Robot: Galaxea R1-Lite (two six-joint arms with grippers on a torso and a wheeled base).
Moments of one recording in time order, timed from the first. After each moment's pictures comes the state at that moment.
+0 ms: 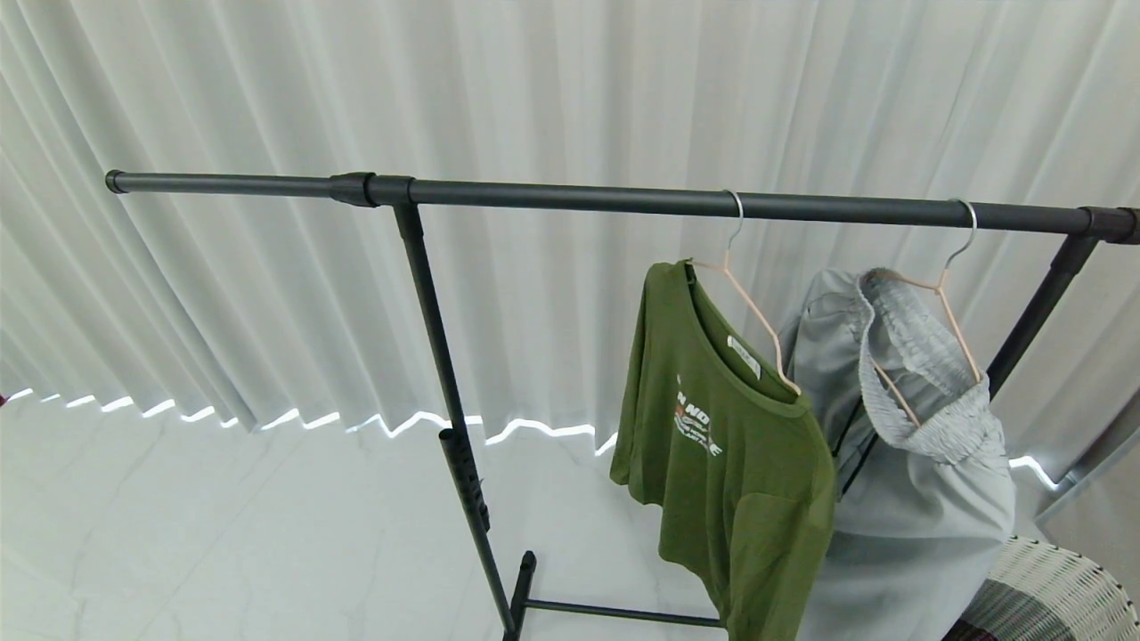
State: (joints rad) left arm -0.05 0.08 -0.01 -0.01 -0.24 0.06; right arm -0.11 0.09 0.00 0.02 -0.04 0.01
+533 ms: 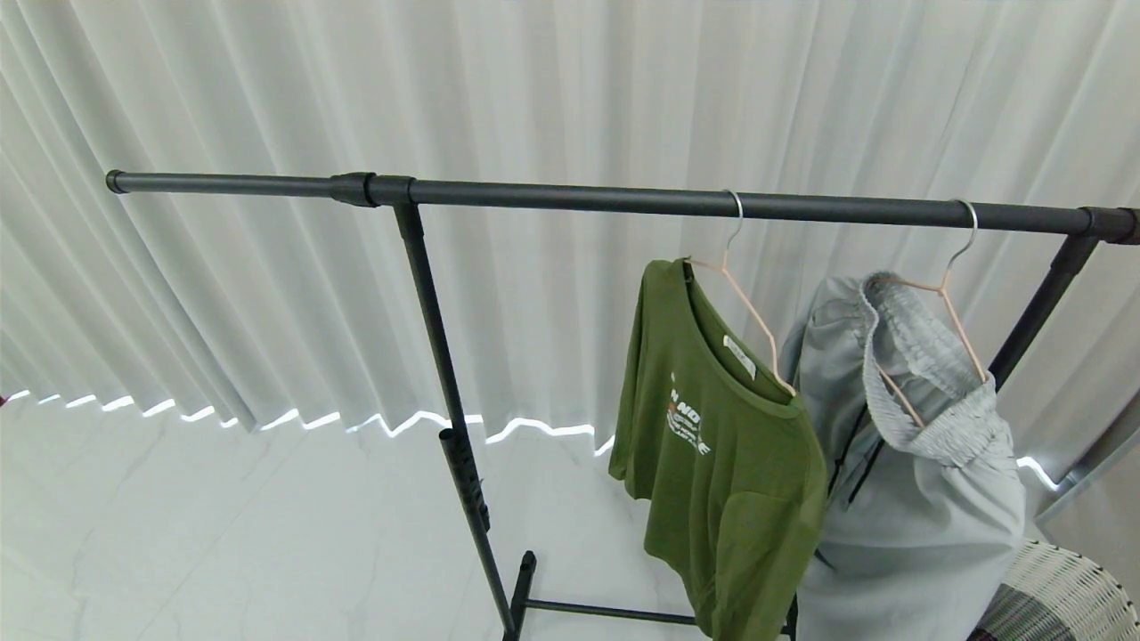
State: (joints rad) left arm 0.00 0.01 0.00 0.01 -0.09 0.05; right arm 0.02 0.08 0.00 0.02 -0.04 -0.01
